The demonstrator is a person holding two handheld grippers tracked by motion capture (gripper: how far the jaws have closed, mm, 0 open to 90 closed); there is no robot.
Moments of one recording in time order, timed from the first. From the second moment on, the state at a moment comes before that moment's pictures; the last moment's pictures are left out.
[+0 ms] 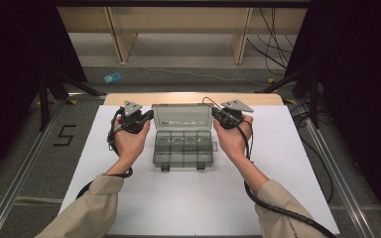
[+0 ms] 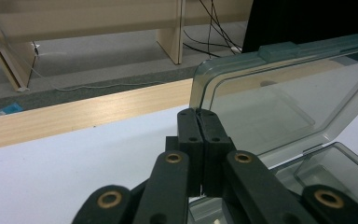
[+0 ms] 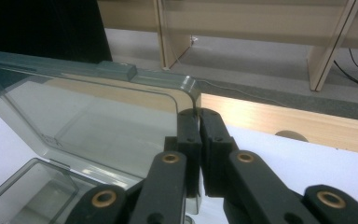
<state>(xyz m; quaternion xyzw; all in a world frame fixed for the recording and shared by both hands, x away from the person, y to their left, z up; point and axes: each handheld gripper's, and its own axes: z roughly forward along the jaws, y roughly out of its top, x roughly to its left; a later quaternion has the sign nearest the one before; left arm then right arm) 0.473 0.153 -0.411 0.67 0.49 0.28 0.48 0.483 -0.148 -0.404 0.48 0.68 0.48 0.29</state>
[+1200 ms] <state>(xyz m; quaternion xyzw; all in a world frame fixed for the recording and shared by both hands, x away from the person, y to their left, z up) 0.451 0.154 -0.418 0.69 0.45 0.30 0.48 0.460 -0.151 -0.409 0.45 0.69 0.48 0.30</state>
